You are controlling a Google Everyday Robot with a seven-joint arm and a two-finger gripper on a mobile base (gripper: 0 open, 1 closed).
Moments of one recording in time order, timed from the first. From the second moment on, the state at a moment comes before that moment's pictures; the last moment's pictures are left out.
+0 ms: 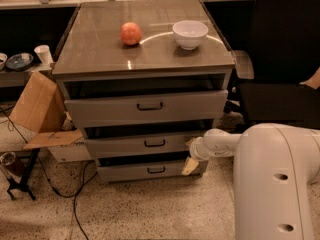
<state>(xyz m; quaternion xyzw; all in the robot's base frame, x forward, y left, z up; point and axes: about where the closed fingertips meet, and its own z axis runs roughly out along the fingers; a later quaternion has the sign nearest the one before) 0.693 -0.137 0.378 -0.60 0.74 0.02 0.29</state>
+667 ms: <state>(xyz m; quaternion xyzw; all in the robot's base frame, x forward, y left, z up) 0.660 -0.125 0.390 -0.61 0.75 0.05 0.26</state>
